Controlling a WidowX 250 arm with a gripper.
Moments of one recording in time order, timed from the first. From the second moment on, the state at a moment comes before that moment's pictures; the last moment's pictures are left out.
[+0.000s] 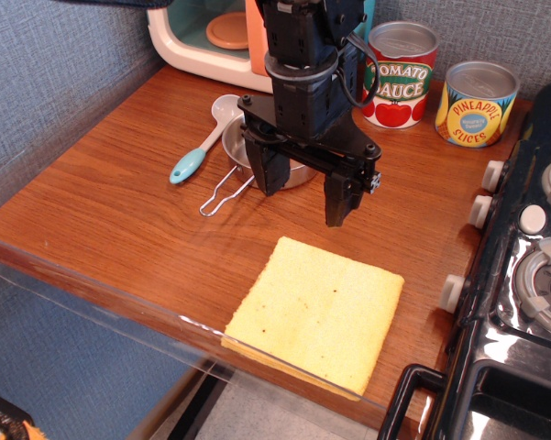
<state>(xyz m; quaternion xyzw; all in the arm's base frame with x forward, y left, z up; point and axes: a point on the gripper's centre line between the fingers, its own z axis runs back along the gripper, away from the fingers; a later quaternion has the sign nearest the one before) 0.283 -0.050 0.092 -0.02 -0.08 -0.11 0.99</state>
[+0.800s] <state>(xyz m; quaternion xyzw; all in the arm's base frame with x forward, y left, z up) 0.323 -0.030 0.081 0.00 -0.07 -0.08 0.99</state>
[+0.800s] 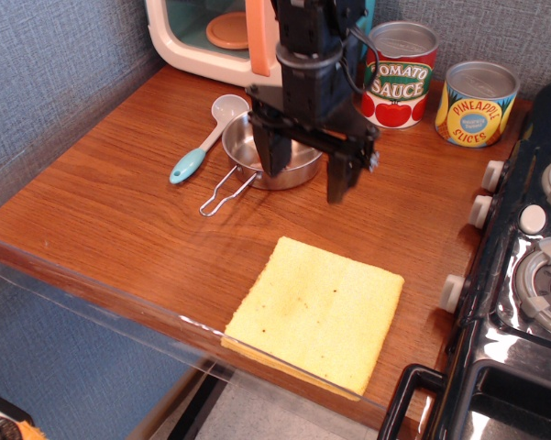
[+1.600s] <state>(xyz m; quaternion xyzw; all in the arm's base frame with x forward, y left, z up) 0.405 0.023 0.064 0.03 -0.06 0.01 1.00</state>
